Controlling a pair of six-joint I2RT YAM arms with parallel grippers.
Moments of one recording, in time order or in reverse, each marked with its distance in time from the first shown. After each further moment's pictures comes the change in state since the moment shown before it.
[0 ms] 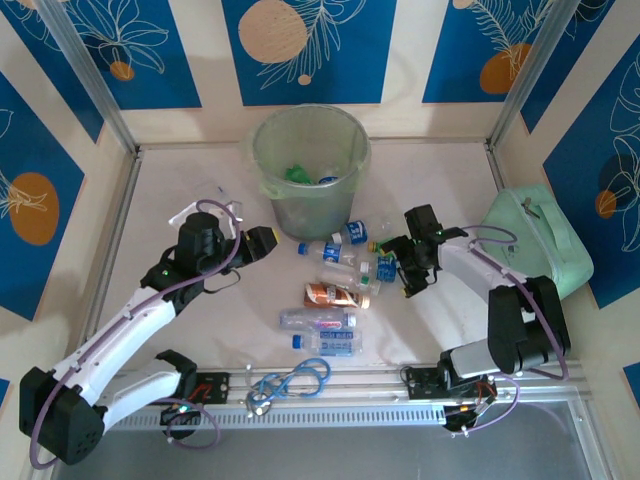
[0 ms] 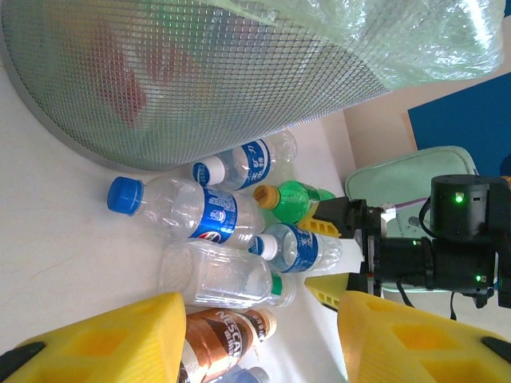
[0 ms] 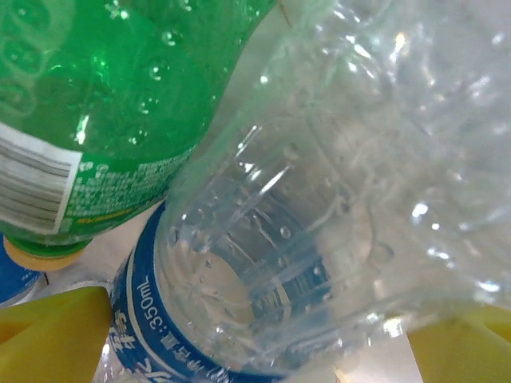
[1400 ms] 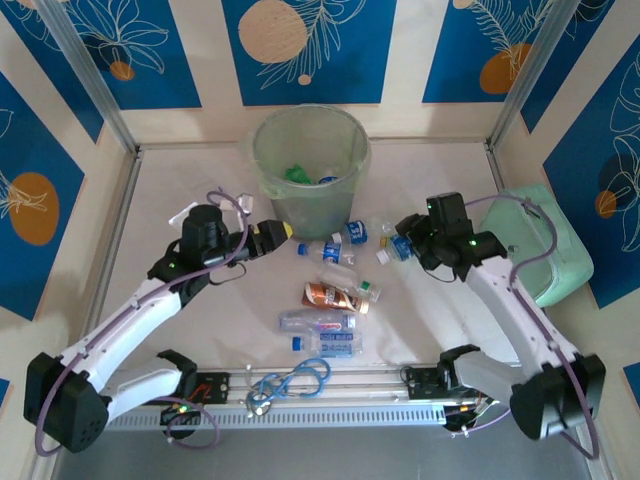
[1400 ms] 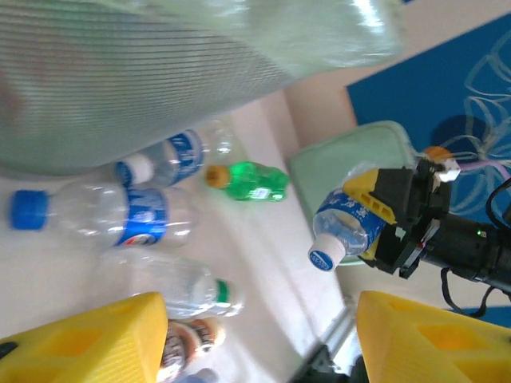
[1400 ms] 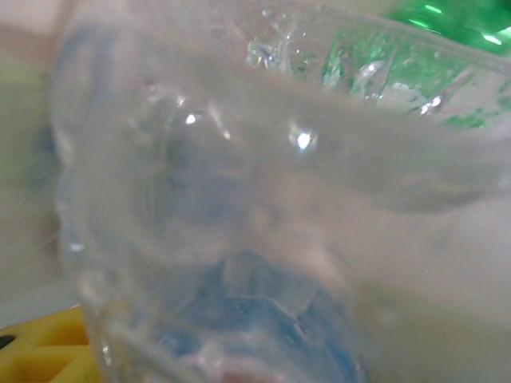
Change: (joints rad) left arm -0.025 0.082 0.041 0.147 0.169 -0.023; right arm 0.039 -0.373 0.164 -0.122 0.167 -0.241
